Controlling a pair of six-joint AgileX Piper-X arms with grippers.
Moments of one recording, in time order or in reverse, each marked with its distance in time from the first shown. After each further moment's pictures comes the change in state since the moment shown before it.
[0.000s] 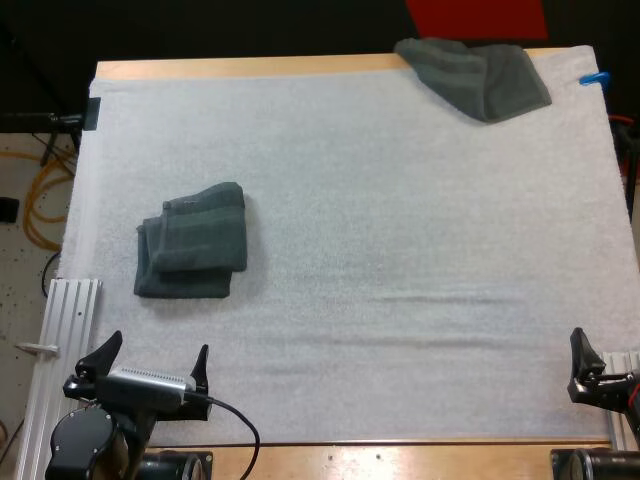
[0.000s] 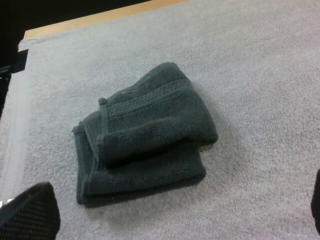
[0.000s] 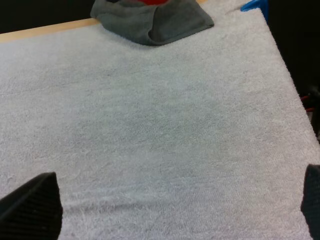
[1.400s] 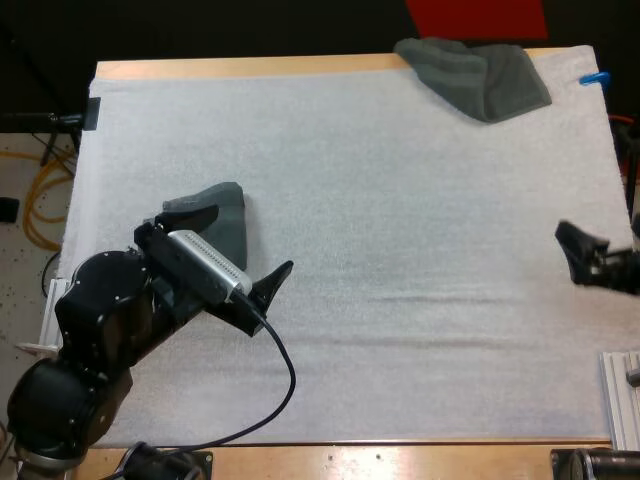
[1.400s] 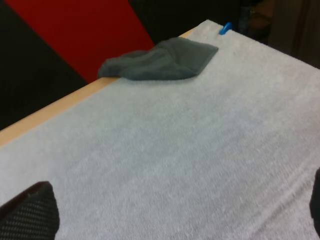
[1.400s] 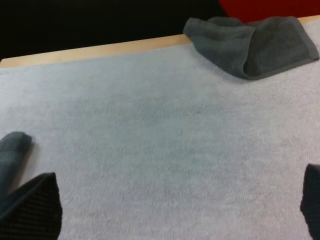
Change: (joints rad) left arm -0.342 0.703 -0.463 -0.268 0.198 0.008; right arm 0.001 0.707 -0.455 -0.139 -0.266 0.012
